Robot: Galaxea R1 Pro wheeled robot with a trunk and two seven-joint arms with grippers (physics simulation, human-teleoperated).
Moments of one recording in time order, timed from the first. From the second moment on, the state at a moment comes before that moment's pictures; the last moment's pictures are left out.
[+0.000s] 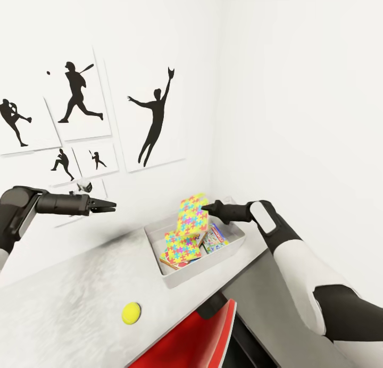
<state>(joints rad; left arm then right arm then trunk) -1.03 0.52 -0.13 -0.90 0.10 1.04 -1.57 -1.07 0.02 0.08 -0.61 -0.81 0.92 0.24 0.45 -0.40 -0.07</state>
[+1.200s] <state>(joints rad) -1.03 0.48 -0.14 -0.84 0.10 1.04 -1.56 -1.07 0.05 0.08 -0.62 -0.80 0.92 0.22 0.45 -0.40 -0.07</state>
